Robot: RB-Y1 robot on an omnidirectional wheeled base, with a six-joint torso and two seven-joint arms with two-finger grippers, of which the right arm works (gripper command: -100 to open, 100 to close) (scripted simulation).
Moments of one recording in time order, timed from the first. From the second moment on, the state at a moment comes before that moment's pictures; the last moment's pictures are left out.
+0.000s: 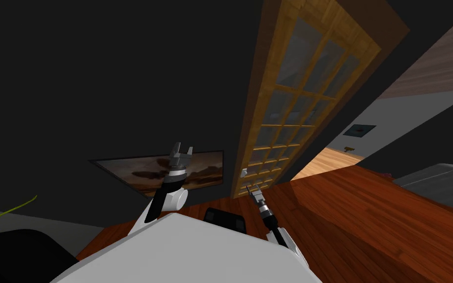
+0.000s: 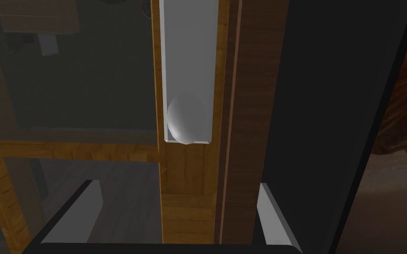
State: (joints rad) arm 0.04 -0.22 0.00 -0.75 0.40 -0.98 1.10
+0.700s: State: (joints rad) arm 0.04 -0.22 -0.01 -0.74 0.39 -0.98 1.11
